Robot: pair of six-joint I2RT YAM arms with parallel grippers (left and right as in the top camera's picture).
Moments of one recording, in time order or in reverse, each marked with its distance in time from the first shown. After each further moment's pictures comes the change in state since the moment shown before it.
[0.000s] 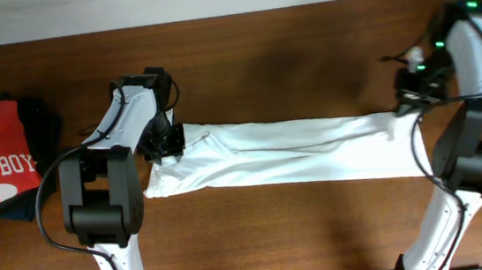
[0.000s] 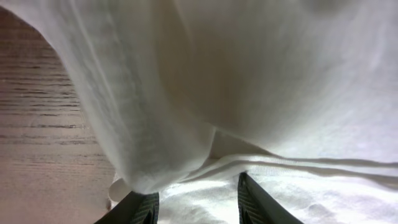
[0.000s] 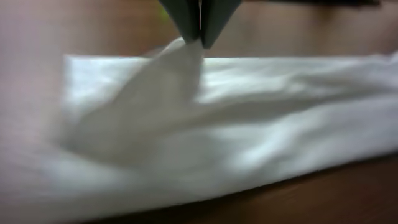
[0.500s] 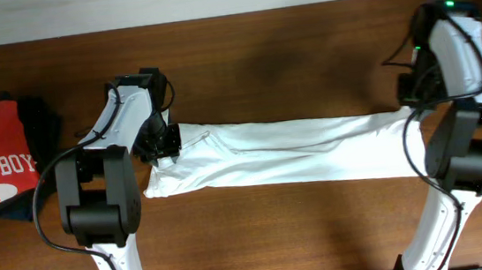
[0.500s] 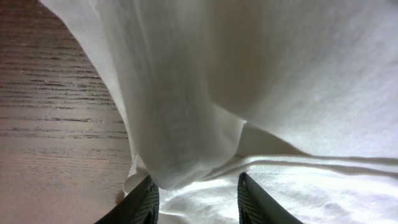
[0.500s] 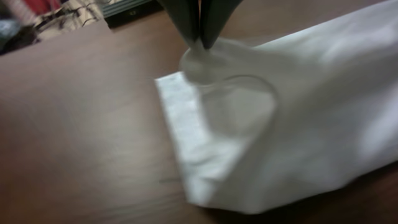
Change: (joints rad) left arm 0.021 0.000 0.000 -0.016 0.000 0.000; right arm 0.000 0.001 -0.001 -0.010 0.389 0.194
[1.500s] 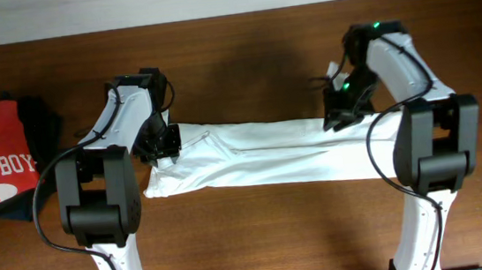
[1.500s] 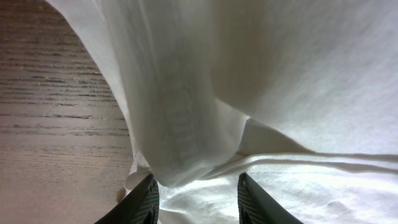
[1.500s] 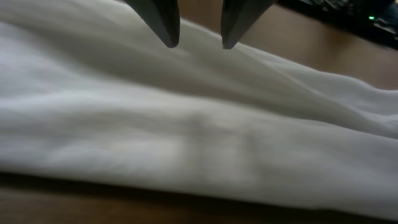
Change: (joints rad) left arm 0.000 0.000 0.000 -0.005 -0.003 0.000; right arm 0.289 0.003 -0.219 0.235 -0.514 -0.178
